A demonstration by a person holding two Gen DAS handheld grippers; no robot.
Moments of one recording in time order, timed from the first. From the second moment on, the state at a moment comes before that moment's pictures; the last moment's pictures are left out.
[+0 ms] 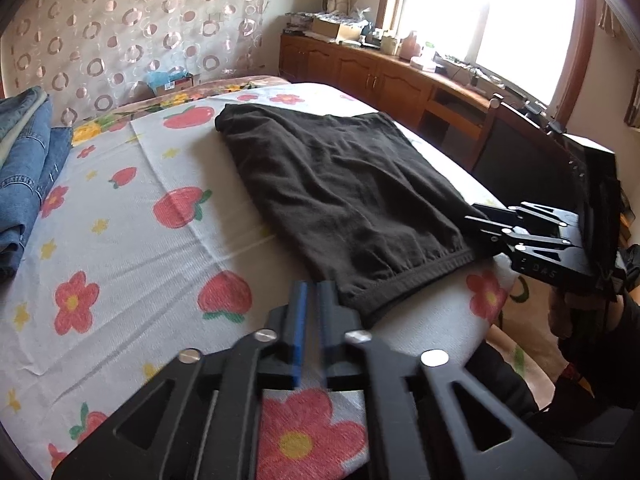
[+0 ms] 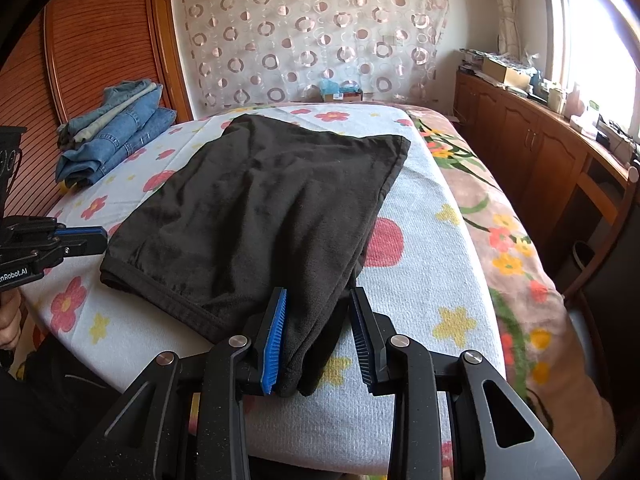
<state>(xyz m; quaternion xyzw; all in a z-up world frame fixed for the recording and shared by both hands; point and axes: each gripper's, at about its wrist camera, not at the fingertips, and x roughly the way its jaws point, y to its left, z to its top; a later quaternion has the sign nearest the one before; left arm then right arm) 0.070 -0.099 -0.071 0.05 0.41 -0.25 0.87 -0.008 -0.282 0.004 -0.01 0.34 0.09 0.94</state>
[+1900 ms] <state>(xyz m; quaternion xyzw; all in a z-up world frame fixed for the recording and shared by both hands) 0.072 -0.112 -0.083 0.04 0.44 -0.25 0.86 -0.020 -0.288 0.009 0.01 0.36 0.10 0.93</state>
